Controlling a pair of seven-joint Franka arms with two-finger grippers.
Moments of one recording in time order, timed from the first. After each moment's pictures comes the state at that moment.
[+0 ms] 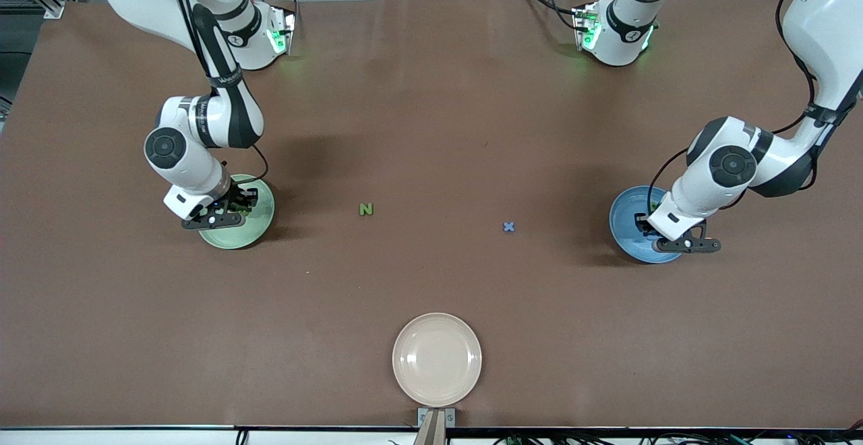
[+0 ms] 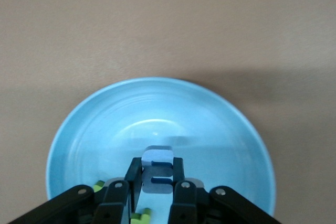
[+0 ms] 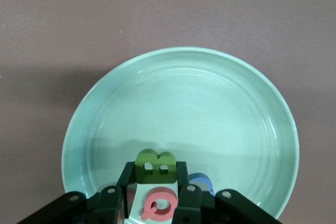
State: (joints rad) left arm 0.83 0.61 -0.88 -2.10 0.83 2.38 -0.53; right arm 0.62 0.33 -0.49 -2.32 0.16 2.57 -0.11
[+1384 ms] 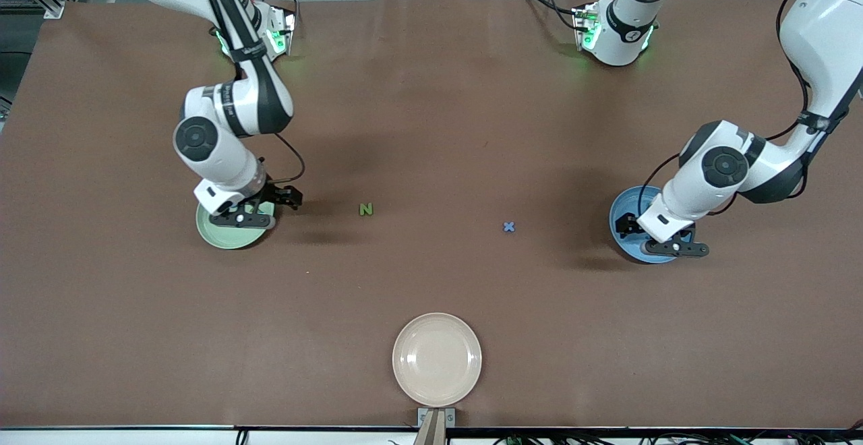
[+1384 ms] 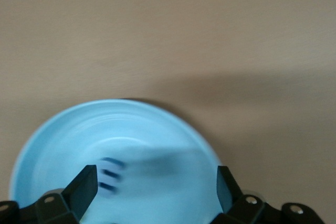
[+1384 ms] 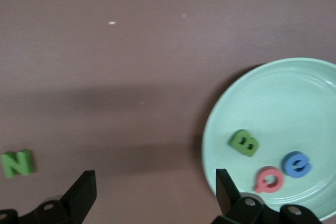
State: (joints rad) left arm 0.81 0.67 -0.97 -2.07 0.88 2.38 -0.63; right arm 0.78 0.29 -0.45 -2.16 0.20 2.40 0.25
